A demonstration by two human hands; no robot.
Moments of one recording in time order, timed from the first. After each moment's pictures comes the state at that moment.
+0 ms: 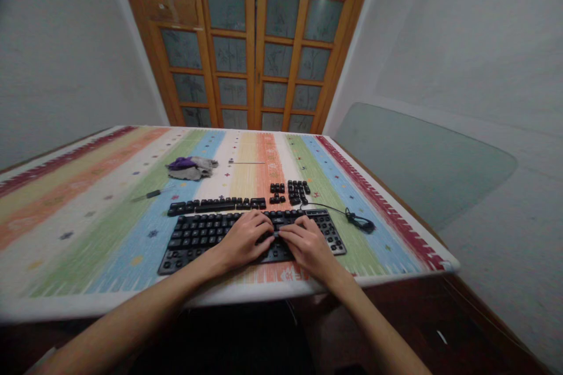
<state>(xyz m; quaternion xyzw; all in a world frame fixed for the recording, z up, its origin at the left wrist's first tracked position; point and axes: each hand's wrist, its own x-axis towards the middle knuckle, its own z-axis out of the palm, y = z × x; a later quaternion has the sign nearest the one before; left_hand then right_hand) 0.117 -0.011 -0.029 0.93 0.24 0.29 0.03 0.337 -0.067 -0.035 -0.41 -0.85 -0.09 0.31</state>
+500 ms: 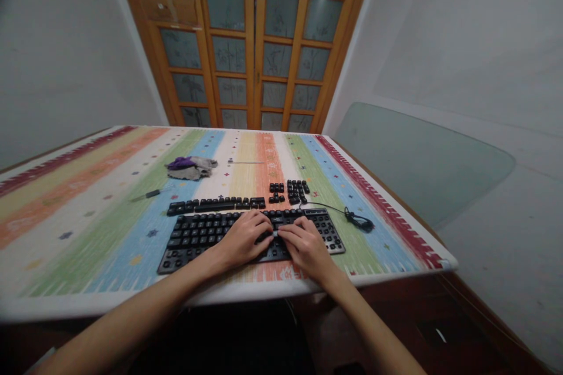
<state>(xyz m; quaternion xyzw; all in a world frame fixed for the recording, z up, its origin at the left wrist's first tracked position) 0.118 -0.010 -0.033 0.92 0.25 0.29 0.04 0.331 -0.068 -0.043 -0.41 -0.84 -0.09 0.35</state>
